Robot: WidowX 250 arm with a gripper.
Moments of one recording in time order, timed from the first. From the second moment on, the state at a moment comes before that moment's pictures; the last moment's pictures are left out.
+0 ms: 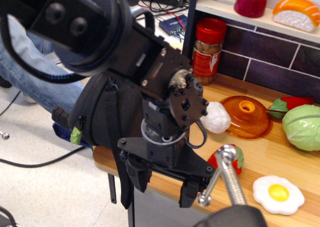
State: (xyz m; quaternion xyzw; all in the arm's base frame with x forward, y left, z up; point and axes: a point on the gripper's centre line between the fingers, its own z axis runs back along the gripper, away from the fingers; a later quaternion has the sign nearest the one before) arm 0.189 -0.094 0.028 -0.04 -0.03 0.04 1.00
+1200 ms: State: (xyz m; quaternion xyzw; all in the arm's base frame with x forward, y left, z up) arm 0.151 0.005 0.080 -0.11 -0.03 0.01 0.99
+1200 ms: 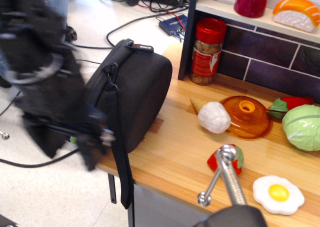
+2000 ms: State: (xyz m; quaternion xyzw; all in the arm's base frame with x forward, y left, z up) arm 0.179 0.030 0.051 -0.07 -0.05 0.01 1.00
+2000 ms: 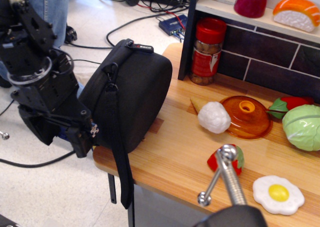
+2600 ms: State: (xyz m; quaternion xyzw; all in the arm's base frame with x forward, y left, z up) arm 0.186 0.021 0.048 -0.06 -0.06 0.03 1.00
